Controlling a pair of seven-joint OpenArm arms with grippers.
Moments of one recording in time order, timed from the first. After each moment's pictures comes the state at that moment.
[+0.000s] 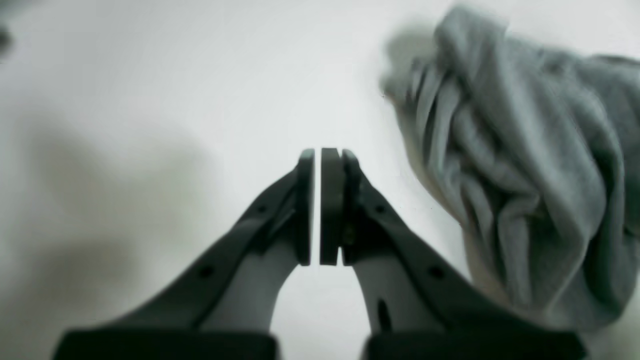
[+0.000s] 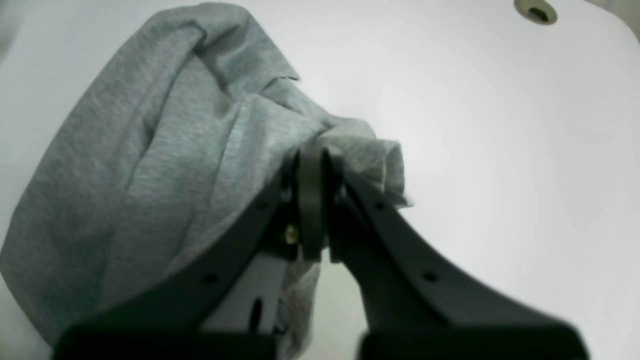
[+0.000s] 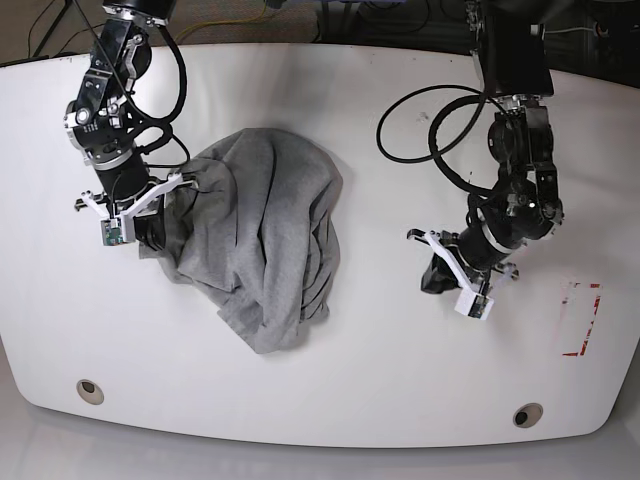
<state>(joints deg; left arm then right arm) -9.8 -5.8 -6.1 91.2 -21.2 -27.1 51.1 -10.9 8.7 22.0 110.1 16.4 25.8 -39.4</state>
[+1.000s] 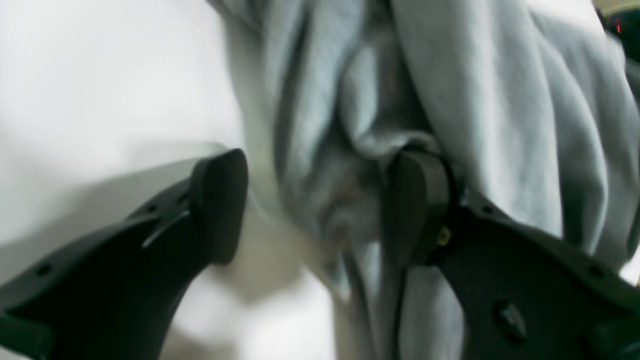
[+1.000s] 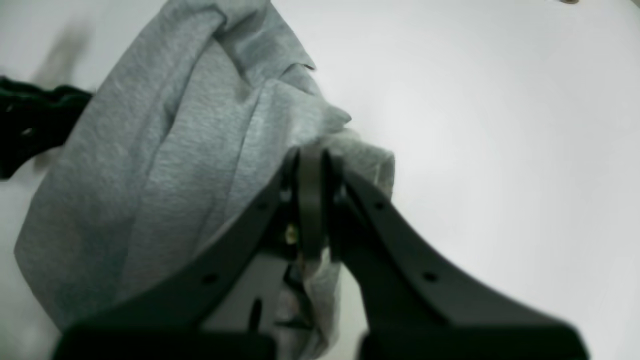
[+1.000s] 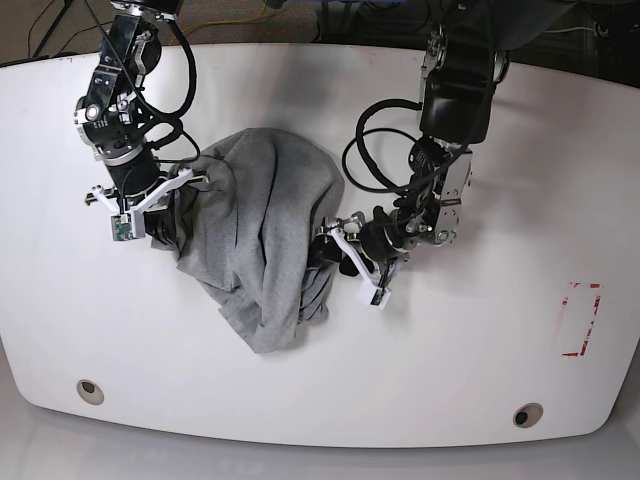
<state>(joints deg) -21.6 3.7 5.9 51.6 -22.4 -27.0 31.0 -11.4 7.0 21.0 110.1 15.8 25.5 -39.6</state>
